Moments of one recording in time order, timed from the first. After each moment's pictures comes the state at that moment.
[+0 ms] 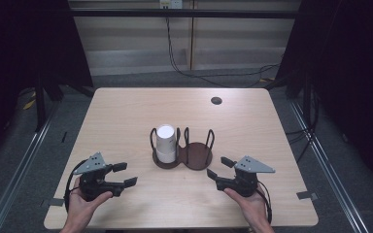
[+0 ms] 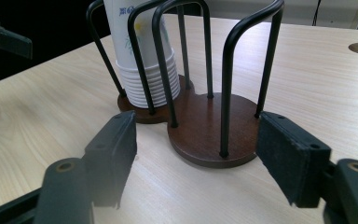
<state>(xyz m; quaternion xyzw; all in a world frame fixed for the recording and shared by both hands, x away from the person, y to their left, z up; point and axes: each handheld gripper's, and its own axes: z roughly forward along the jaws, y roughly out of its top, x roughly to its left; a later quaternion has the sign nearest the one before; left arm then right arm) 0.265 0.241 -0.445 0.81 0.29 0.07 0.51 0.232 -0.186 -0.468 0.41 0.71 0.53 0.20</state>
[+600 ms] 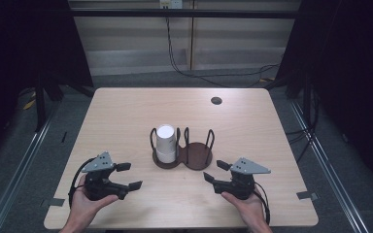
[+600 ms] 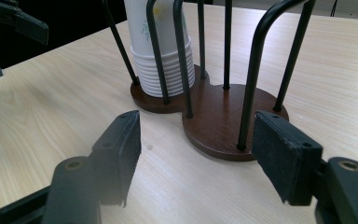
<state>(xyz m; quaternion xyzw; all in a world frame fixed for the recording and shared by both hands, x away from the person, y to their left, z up) 0.268 0.227 -0.439 0.83 0.27 0.05 0.49 0.229 -0.178 -0.470 0.40 0.74 0.52 0.18</state>
